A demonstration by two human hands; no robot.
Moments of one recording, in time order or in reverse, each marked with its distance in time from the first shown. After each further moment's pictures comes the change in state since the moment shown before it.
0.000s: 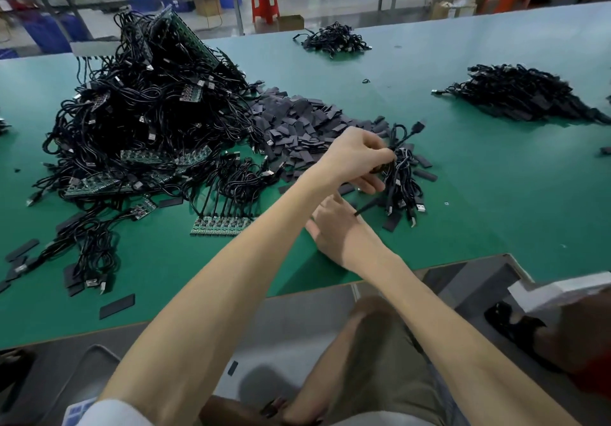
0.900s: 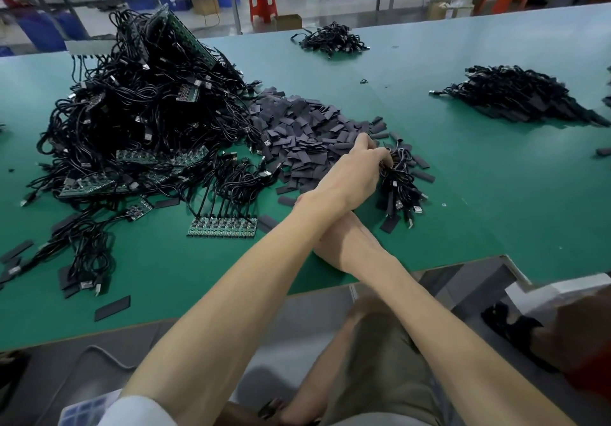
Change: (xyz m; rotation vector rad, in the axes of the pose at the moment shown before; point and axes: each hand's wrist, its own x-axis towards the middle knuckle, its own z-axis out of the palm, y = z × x) left_hand 0.016 -0.035 0.022 0.678 0.098 0.327; right_hand -0.007 0.000 -0.006 0.094 -0.031 0.010
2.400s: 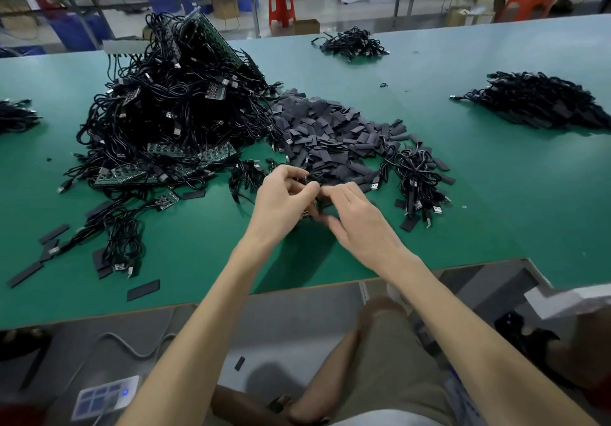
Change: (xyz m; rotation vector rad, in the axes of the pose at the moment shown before) left_hand -0.122 -0.054 -0.047 -0.615 0.405 -0.468; right_hand -0.009 -0.001 0.001 0.036 0.271 -0.165
